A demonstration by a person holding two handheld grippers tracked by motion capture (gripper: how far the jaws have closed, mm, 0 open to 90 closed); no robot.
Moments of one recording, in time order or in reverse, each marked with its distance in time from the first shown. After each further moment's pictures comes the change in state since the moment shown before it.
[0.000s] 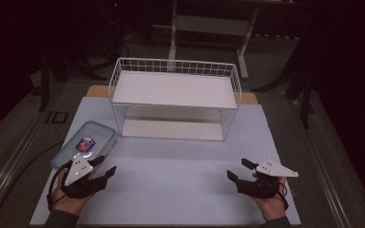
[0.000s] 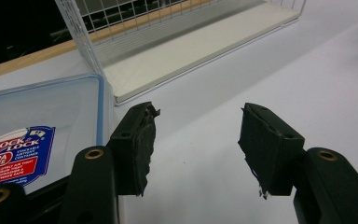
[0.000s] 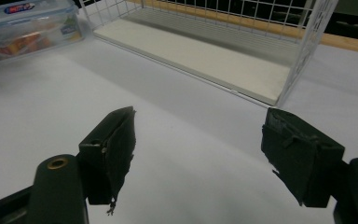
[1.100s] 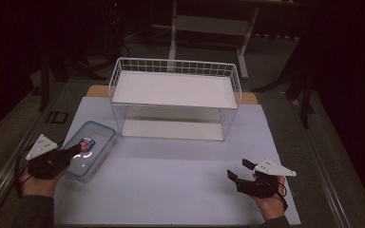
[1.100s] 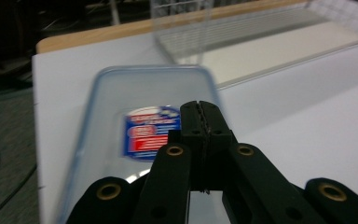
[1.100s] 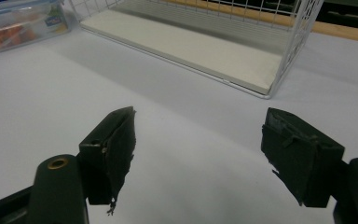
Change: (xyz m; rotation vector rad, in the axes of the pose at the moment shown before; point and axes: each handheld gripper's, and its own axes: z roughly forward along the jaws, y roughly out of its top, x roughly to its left) left arm 0.093 0.002 -0.023 0.056 0.098 -0.174; right arm -0.003 -0.004 0.005 0.032 -0.030 0.011
